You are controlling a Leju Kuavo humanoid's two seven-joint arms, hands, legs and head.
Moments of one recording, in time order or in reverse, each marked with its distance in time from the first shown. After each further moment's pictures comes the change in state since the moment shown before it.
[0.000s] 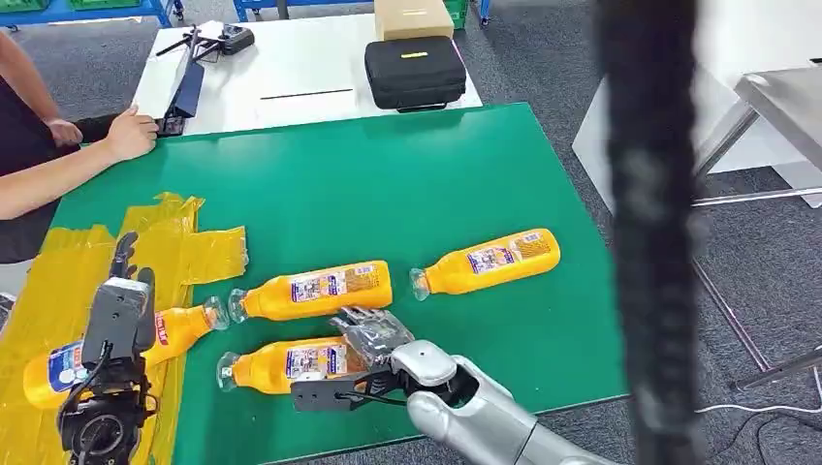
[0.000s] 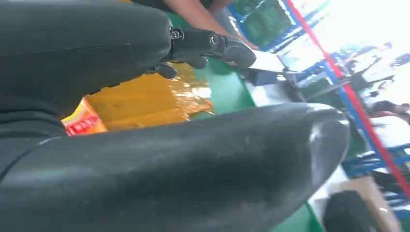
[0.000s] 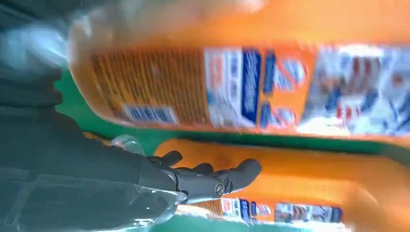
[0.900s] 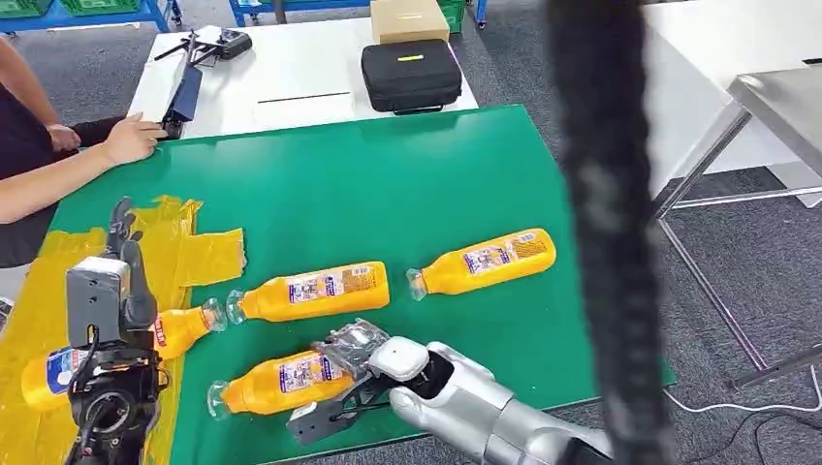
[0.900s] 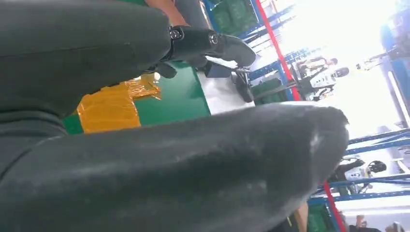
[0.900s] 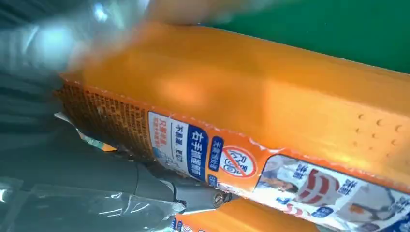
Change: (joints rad) left arm -0.085 0.006 -0.089 -0.010 0.164 0.079 -0.053; right arm -0.125 0.022 0.179 0.267 0.137 0.094 -0.202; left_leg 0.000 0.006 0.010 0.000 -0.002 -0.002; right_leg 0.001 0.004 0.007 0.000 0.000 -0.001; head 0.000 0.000
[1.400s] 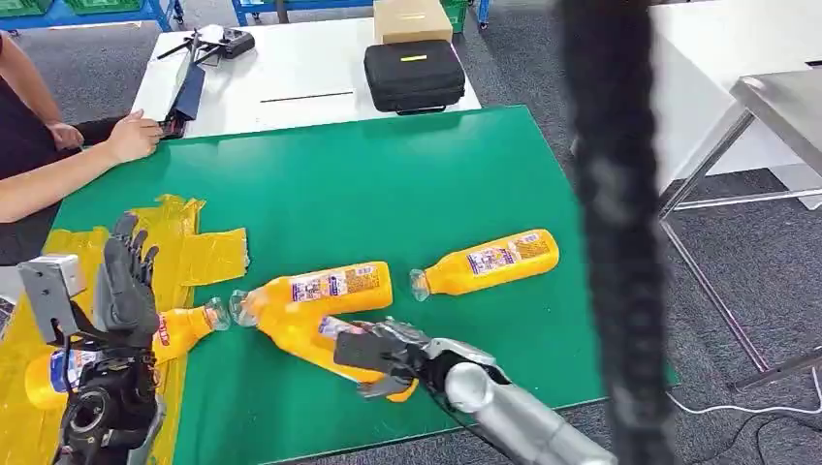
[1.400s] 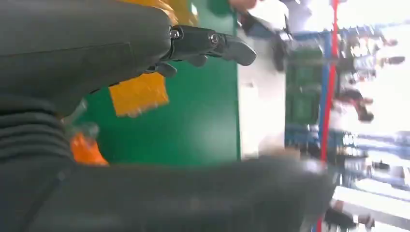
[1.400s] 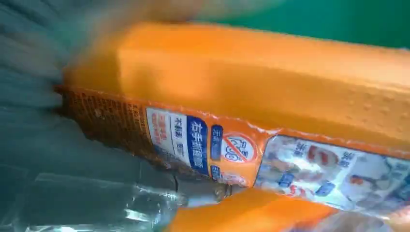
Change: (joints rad) left arm 0.021 0.016 0.042 0.008 0.399 -0.020 0.048; right arm 0.217 -0.131 -0.369 -0.302 -0.726 -0.085 0.103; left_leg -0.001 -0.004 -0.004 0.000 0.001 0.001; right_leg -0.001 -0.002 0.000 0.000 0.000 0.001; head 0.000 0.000
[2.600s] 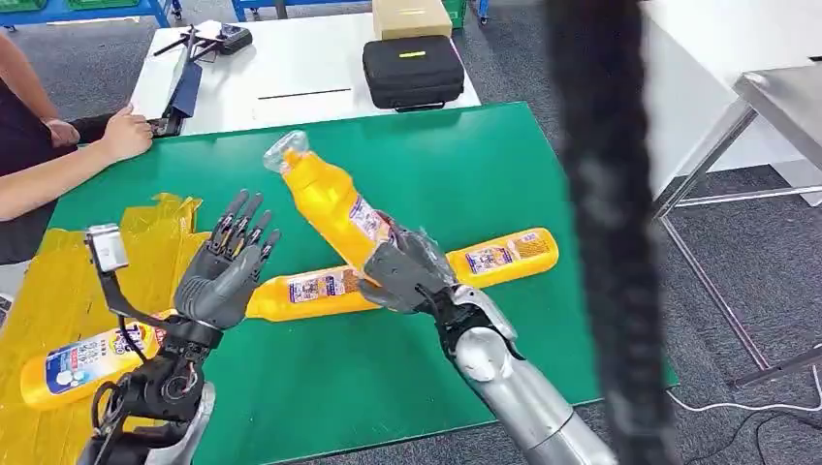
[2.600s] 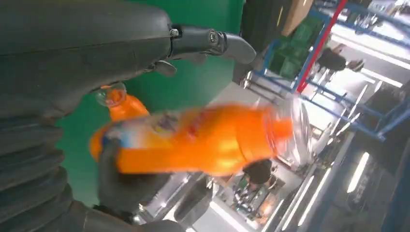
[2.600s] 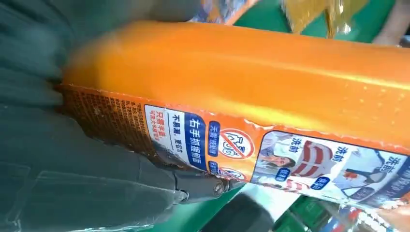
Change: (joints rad) left arm -0.116 -0.032 -0.292 -0.085 0.555 -0.180 0.118; right arm -0.050 0.118 -0.171 -0.124 0.153 -0.273 -0.116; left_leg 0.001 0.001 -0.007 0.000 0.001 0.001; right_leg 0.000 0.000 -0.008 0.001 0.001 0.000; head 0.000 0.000
